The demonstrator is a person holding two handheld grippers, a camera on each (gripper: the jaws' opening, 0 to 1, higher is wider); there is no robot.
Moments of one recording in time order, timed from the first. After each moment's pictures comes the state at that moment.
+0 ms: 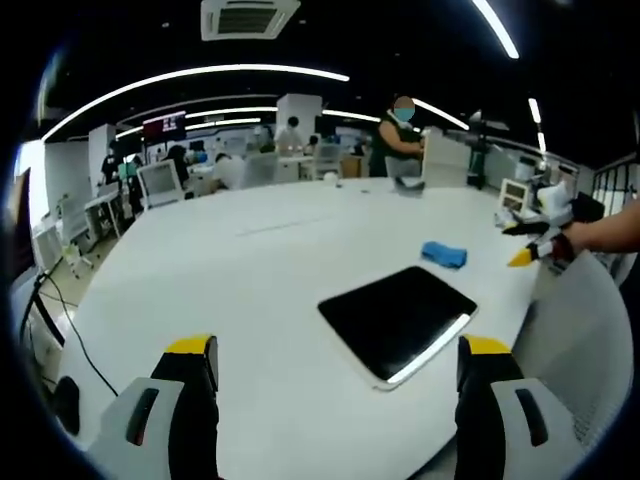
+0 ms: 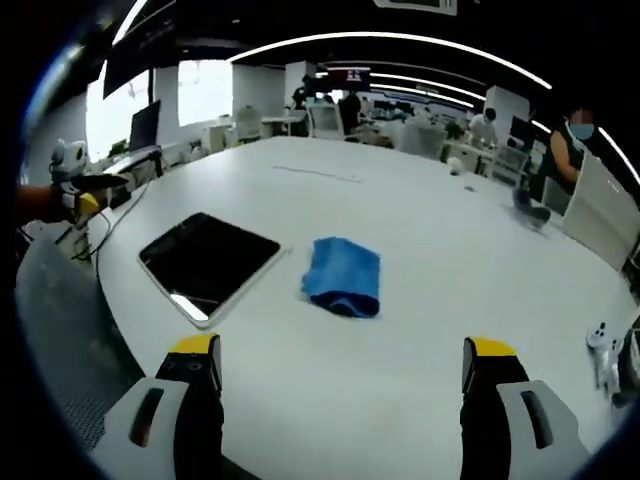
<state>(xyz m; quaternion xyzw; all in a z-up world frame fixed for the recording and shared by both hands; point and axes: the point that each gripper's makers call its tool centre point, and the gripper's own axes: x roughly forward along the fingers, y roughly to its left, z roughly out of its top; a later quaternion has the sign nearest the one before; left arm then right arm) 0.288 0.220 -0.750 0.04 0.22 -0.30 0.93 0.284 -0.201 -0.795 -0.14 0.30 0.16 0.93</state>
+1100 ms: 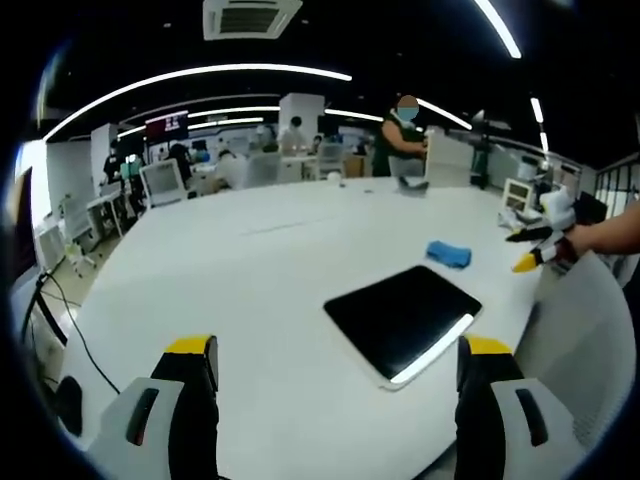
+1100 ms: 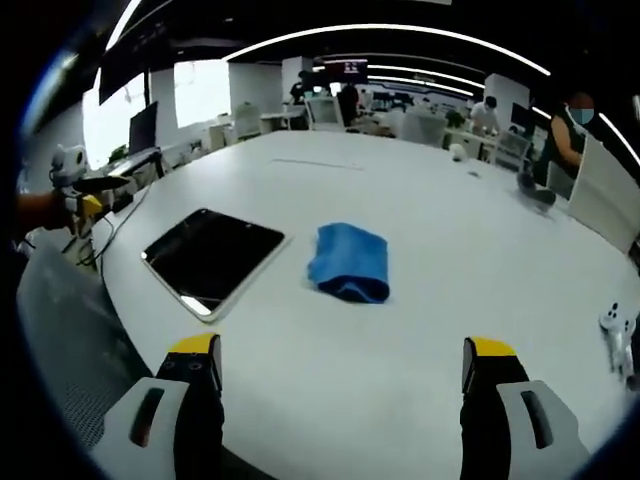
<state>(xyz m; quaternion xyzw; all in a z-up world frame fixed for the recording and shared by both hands) 0.292 0.225 -0.752 0.04 0.22 -0.29 0.93 0.275 -0.192 -0.811 -0.08 0.32 0.17 0.93</state>
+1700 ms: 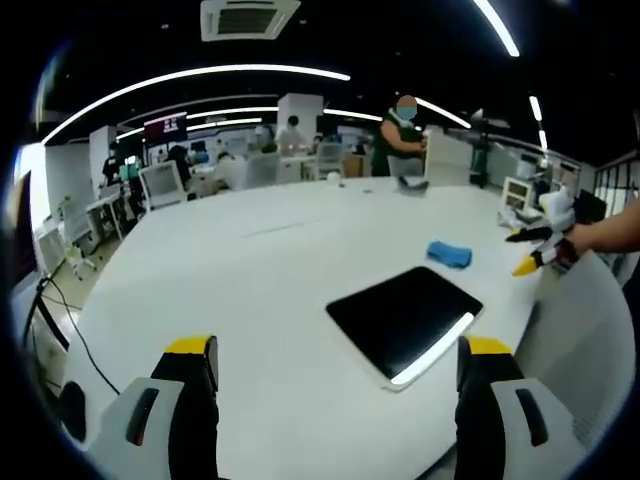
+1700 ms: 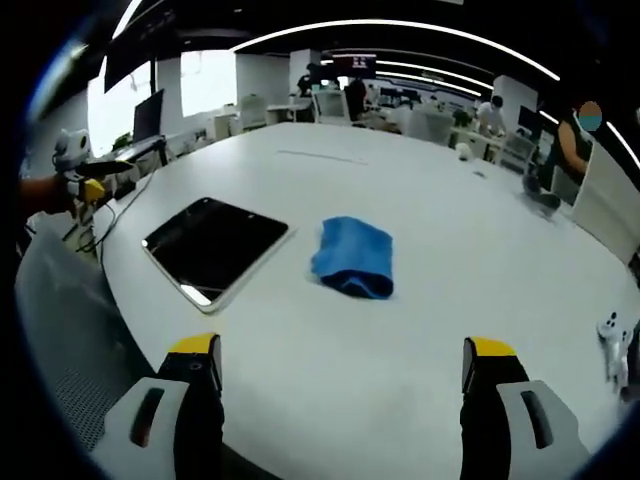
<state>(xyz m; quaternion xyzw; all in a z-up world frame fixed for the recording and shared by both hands) 0.296 0.228 -0.748 0.05 0.22 -0.29 0.93 0.273 -0.191 -0.814 -0.10 0.33 0.18 0.92</state>
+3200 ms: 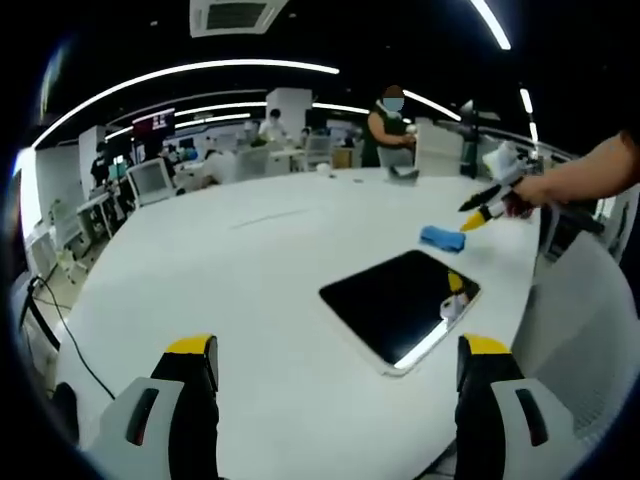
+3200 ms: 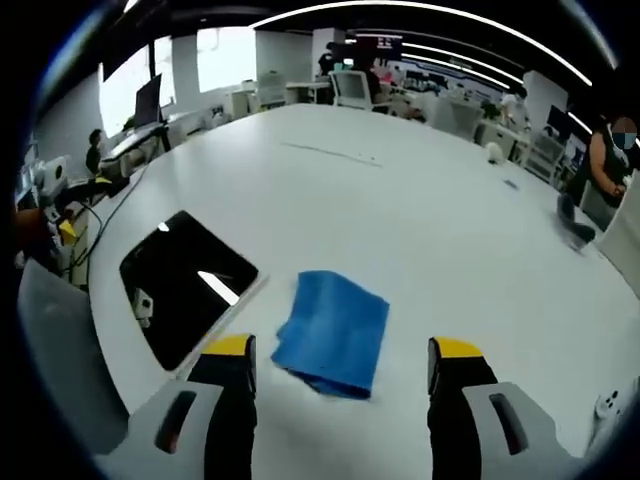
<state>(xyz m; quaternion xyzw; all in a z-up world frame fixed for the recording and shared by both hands) 0.291 0.227 -0.772 0.06 0.24 -0.31 0.92 0.385 -0.173 -0.810 -0.13 0.38 0.23 0.89</state>
